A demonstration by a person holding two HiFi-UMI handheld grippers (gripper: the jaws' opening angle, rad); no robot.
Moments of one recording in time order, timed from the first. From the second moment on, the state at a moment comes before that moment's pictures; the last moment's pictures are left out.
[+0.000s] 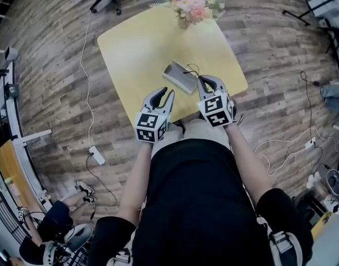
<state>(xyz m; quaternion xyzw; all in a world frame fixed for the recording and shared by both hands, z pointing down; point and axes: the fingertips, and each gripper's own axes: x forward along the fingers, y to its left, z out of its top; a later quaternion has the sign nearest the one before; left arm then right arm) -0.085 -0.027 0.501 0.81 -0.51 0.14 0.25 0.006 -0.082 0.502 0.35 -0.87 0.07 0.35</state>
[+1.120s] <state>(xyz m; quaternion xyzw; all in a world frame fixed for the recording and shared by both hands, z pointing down) -0.144 -0.029 0.523 0.80 -0.51 0.13 0.28 -0.072 -0.091 0.599 0.31 -0.84 0.05 0.45</state>
